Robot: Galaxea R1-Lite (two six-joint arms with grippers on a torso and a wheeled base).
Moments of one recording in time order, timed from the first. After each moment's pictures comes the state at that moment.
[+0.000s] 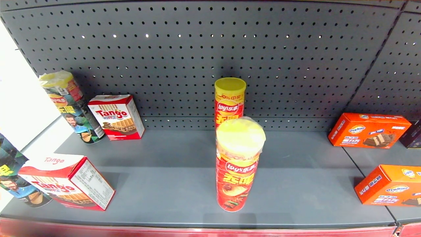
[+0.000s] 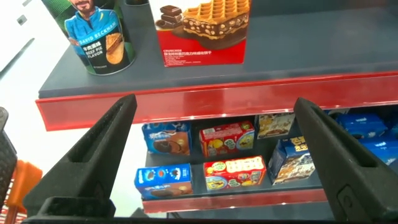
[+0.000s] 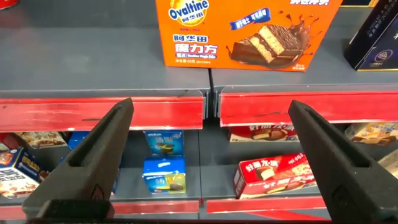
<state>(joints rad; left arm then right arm) 0.00 0.00 0.00 0.00 -0.06 0.05 -0.01 0.00 0.00 0.00 -0.04 0.00</state>
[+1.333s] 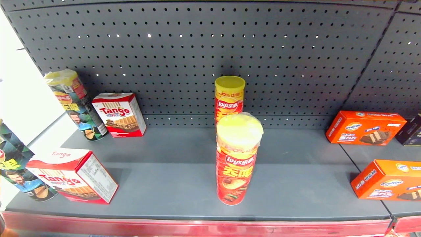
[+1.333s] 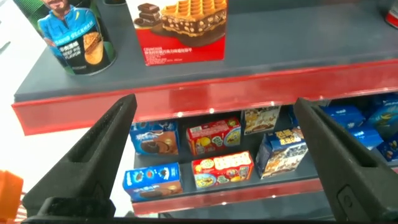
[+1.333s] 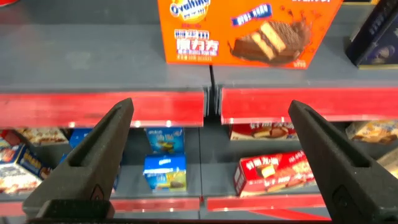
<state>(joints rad) 0.00 0.00 0.00 0.00 -0.13 0.05 -0.01 0.00 0.00 0.00 -0.04 0.00</state>
